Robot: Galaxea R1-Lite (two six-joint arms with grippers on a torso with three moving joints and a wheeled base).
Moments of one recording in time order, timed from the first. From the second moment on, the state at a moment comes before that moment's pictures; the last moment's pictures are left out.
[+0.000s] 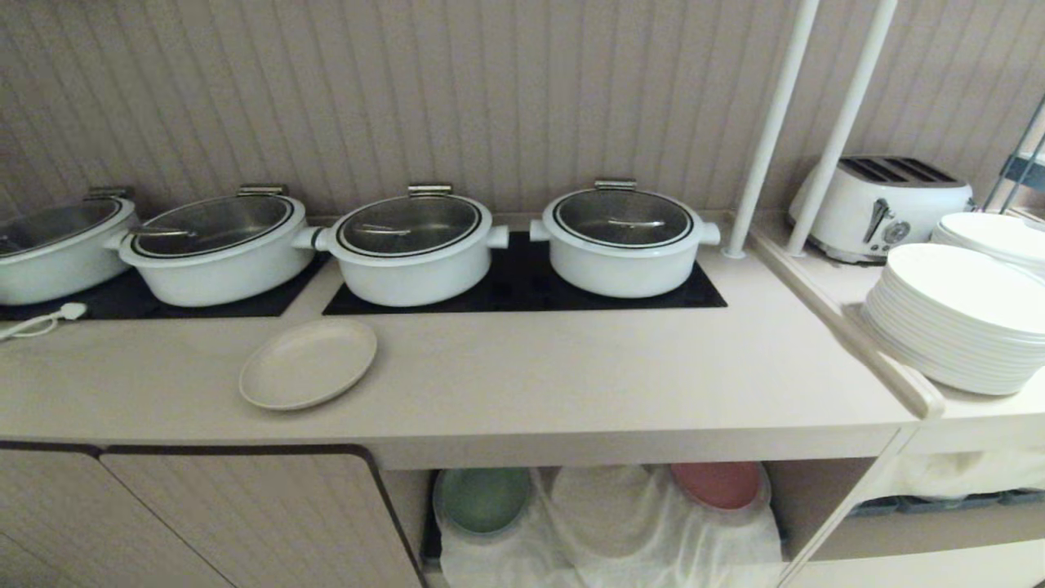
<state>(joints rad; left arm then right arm) 0.00 0.00 0.00 -0.01 0.01 -0.07 0.00 0.00 0.00 0.00 0.01 -0.01</state>
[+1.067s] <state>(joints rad) 0.00 0.00 0.00 -0.01 0.01 -0.07 0.00 0.00 0.00 0.00 0.01 -0.01</state>
